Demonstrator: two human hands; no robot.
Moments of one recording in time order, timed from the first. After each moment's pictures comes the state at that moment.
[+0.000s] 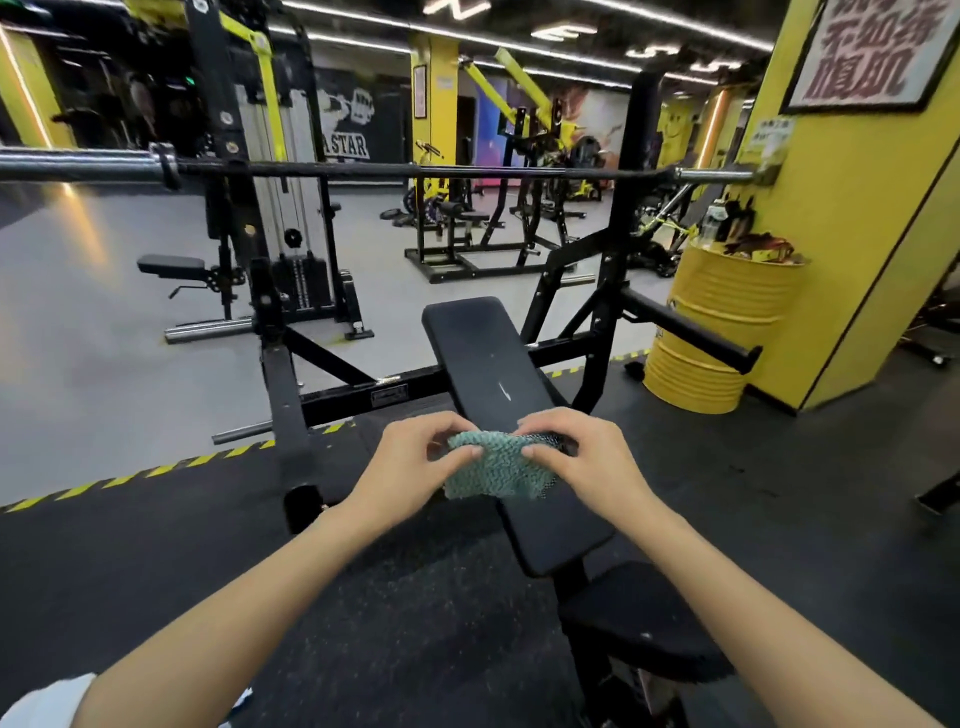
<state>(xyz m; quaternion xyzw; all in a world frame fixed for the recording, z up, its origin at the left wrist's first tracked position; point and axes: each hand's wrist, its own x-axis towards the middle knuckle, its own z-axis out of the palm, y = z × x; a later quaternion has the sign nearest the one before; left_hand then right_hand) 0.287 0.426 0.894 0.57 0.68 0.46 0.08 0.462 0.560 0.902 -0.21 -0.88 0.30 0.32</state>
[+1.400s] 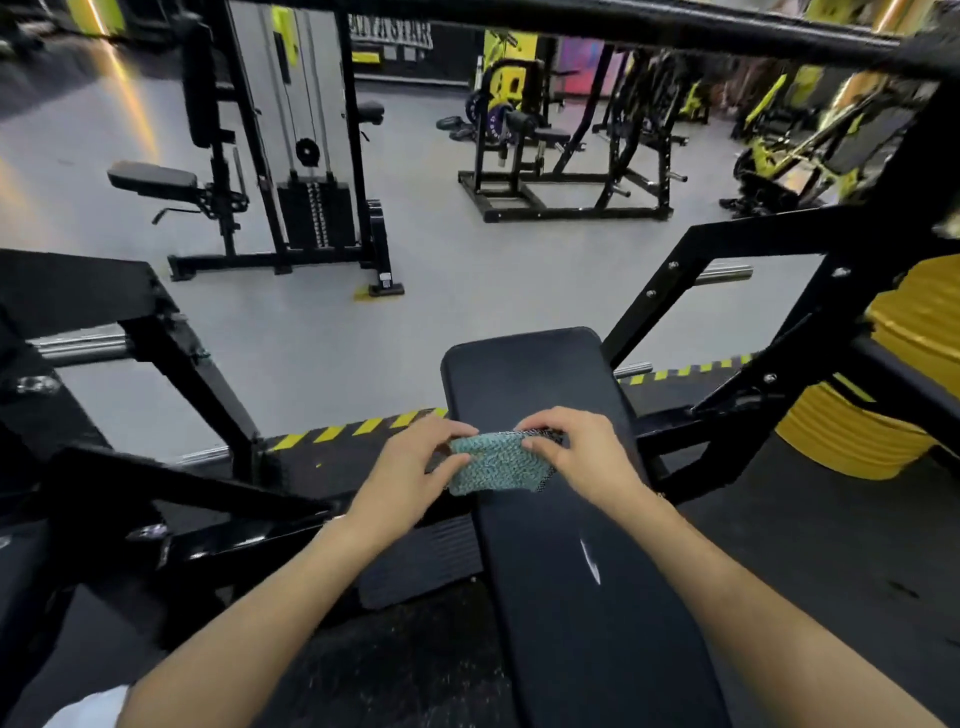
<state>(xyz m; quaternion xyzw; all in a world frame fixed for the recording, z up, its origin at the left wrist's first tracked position) -0.140 0.900 0.741 0.51 0.74 0.43 0.06 0.000 1.071 0.771 -0.24 -0.91 0.31 0.15</state>
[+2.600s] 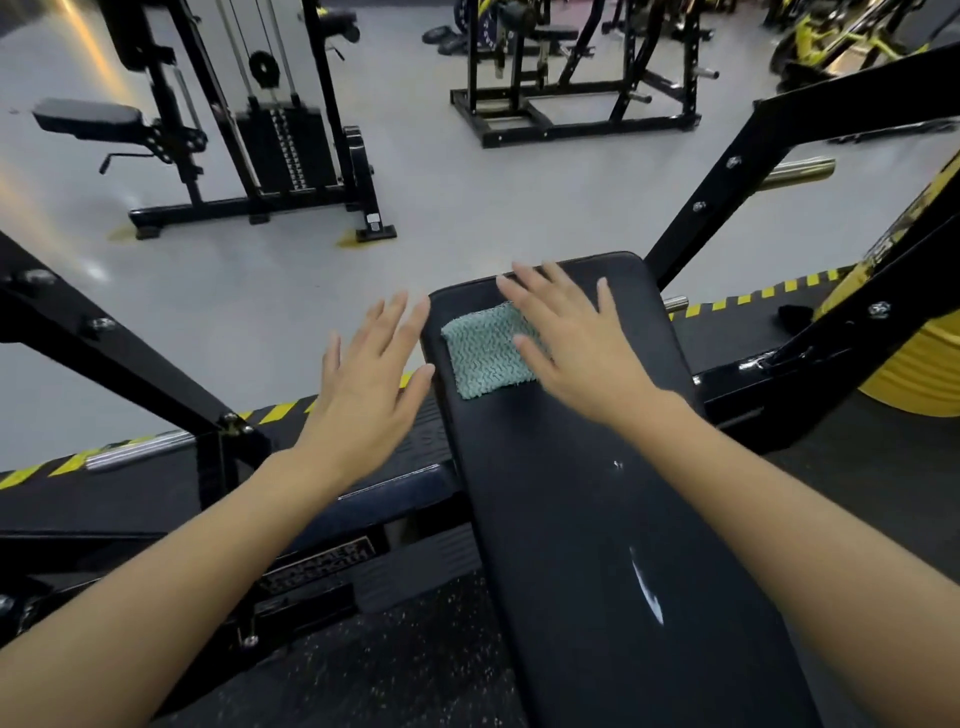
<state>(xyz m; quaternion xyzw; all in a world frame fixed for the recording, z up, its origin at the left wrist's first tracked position) -0.232 0.987 0.680 0.48 0.84 0.24 0.00 -0.103 1.174 0.694 -0.16 -0.97 0.06 0.17</state>
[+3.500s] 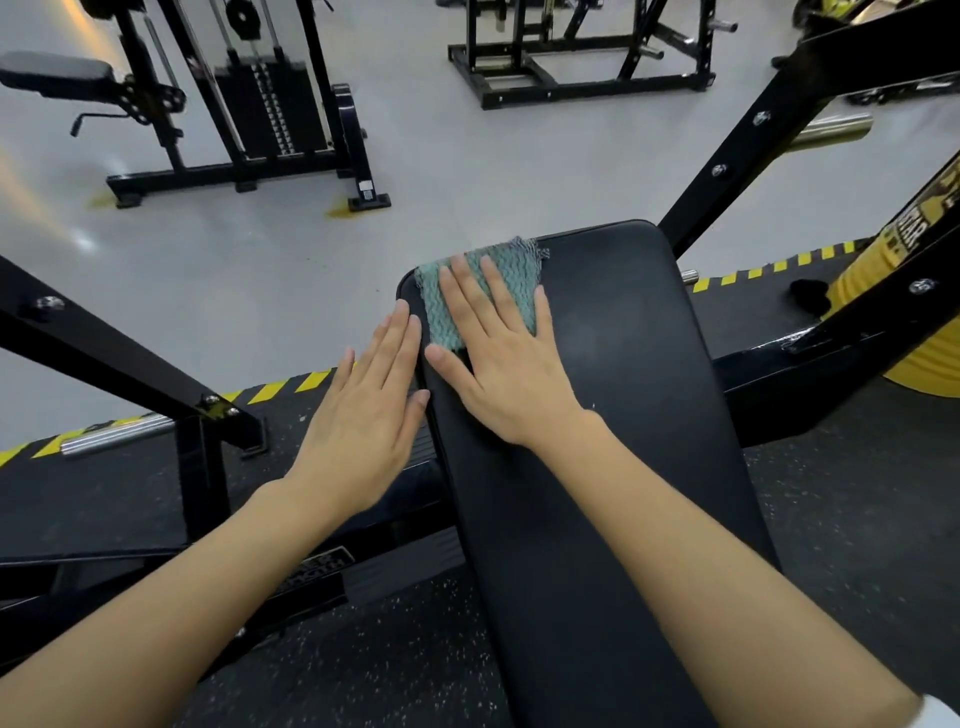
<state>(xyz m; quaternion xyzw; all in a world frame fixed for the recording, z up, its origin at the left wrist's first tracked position) -0.237 1.000 0.624 0.52 0.83 0.18 -0.01 -0.149 1.152 0.641 -0.18 -0.97 0.09 0.16</state>
